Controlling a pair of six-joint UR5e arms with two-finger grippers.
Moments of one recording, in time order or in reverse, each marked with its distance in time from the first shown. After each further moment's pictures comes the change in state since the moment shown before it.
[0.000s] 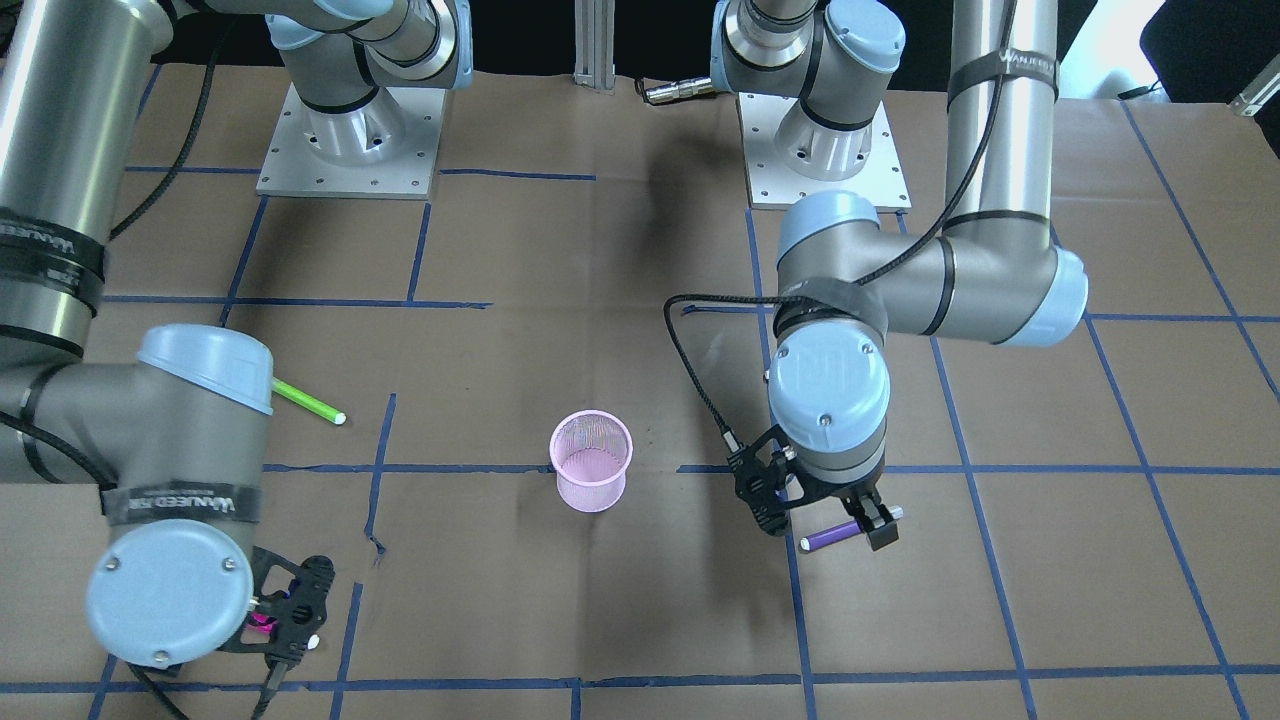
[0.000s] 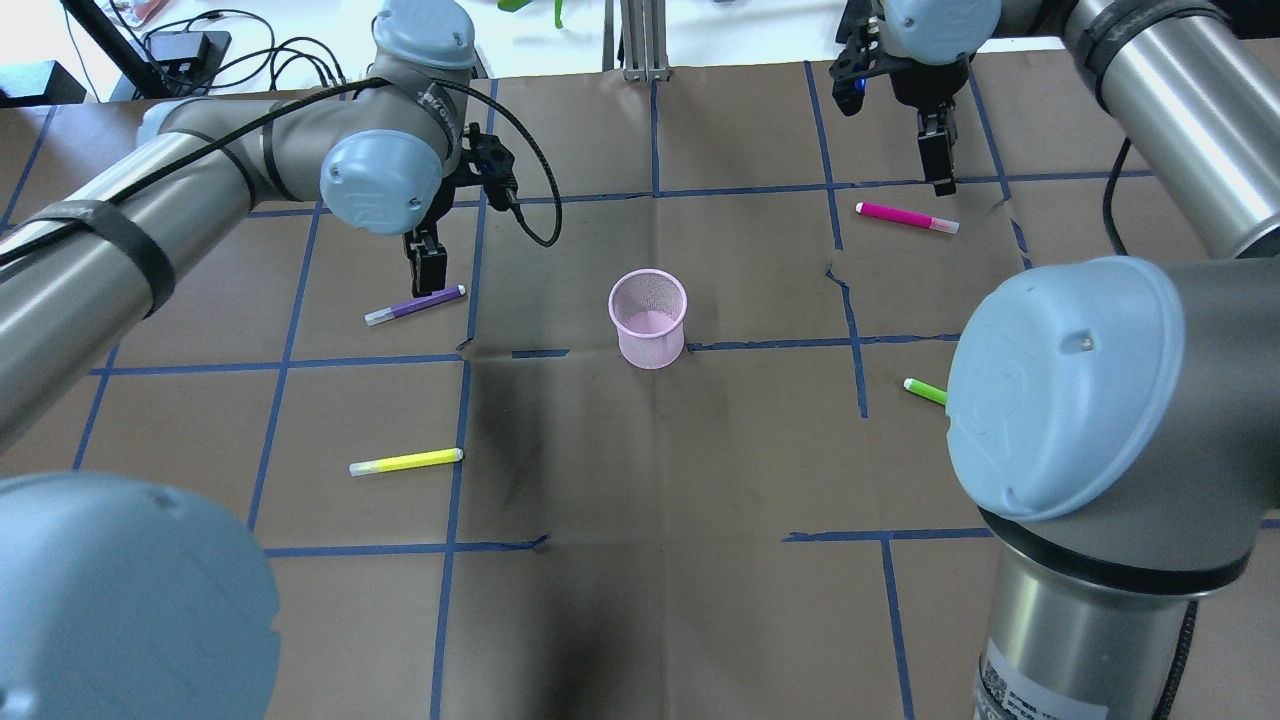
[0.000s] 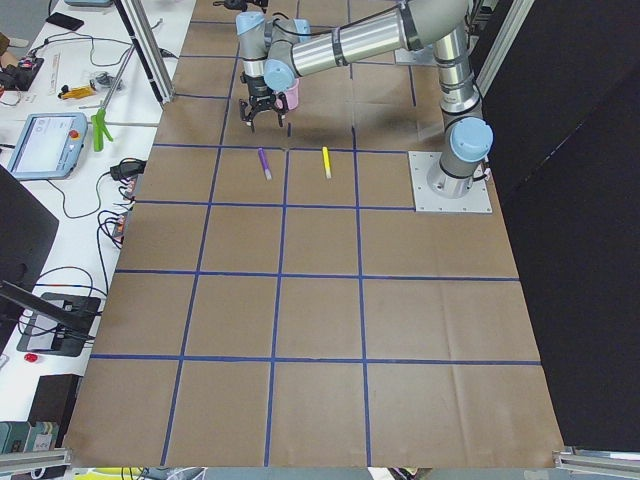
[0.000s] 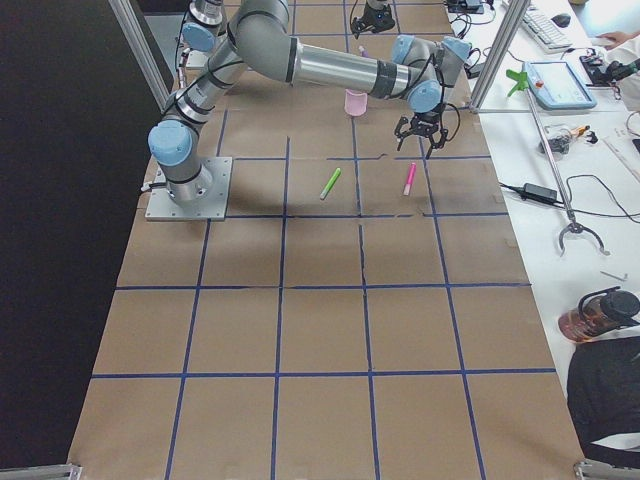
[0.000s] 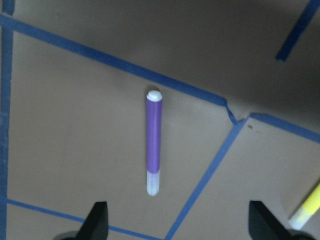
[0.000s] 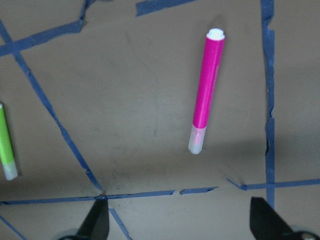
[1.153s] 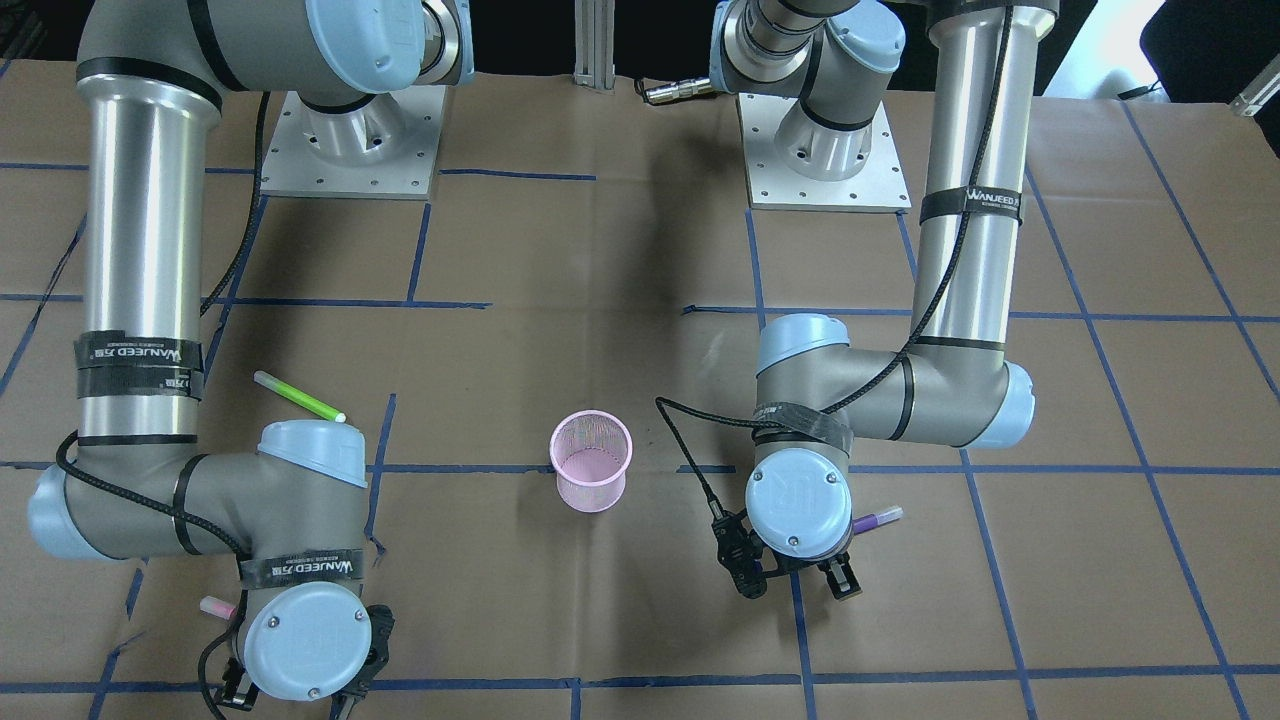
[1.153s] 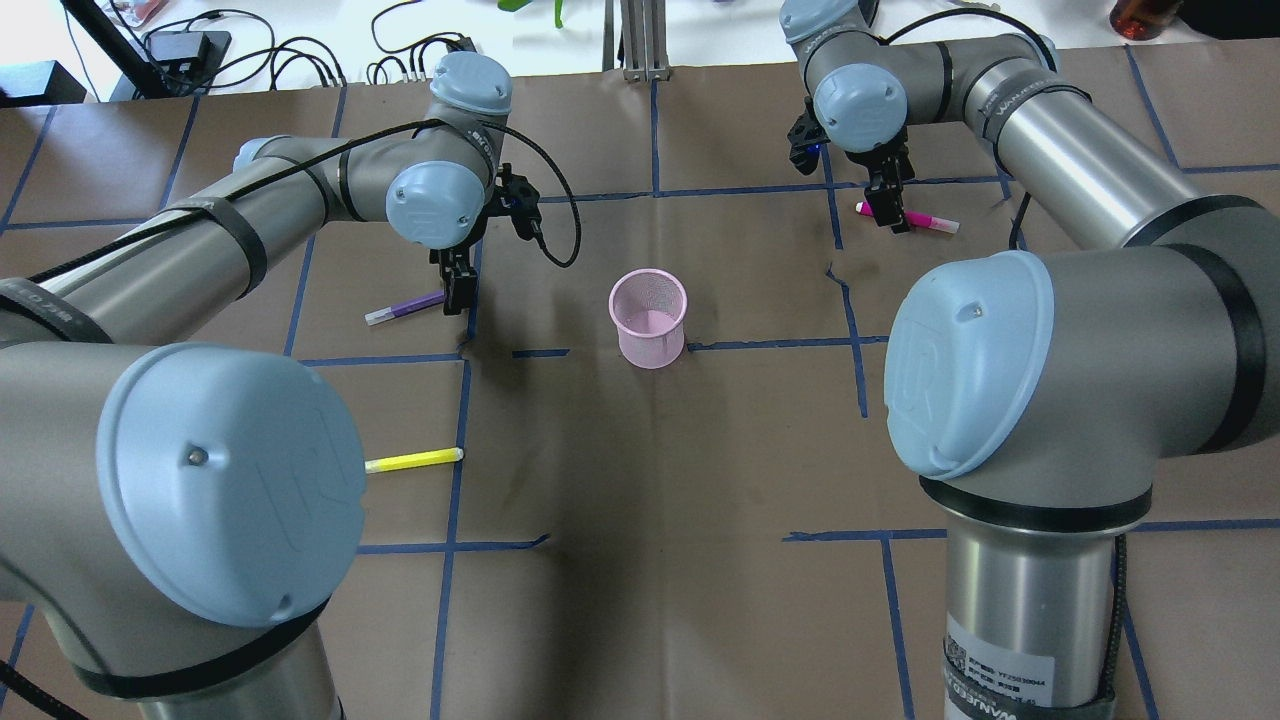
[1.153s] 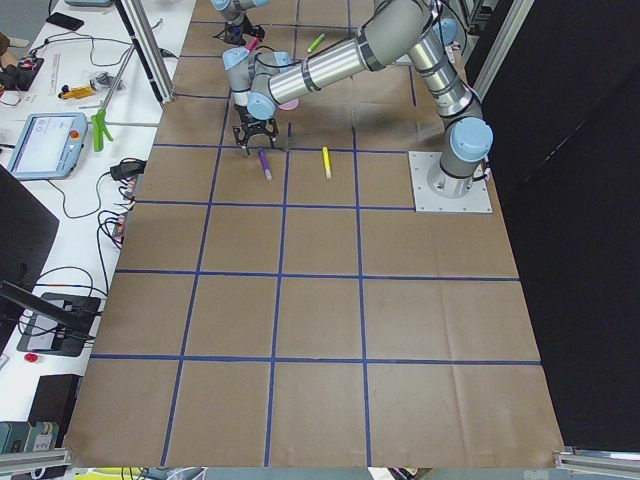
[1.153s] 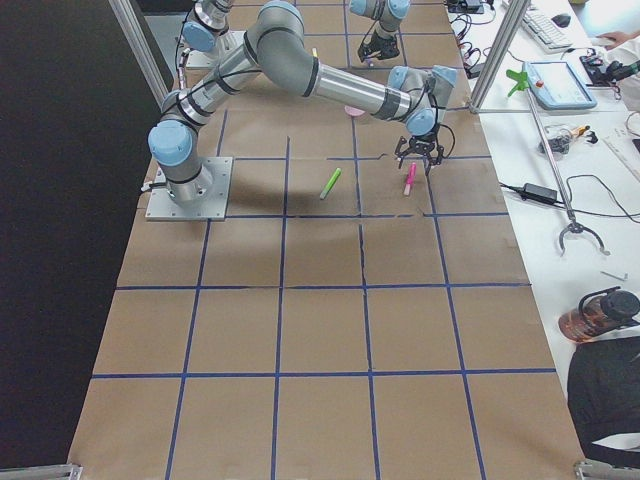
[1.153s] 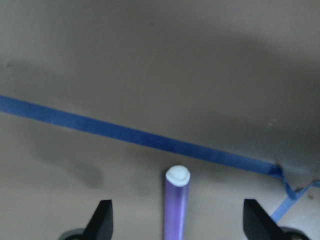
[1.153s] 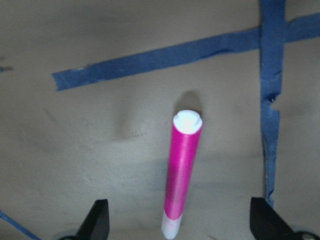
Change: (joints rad) left arm 0.010 -0.172 0.049 0.051 -0.008 0.034; right arm 0.036 0.123 0.054 -0.190 -0.094 0.070
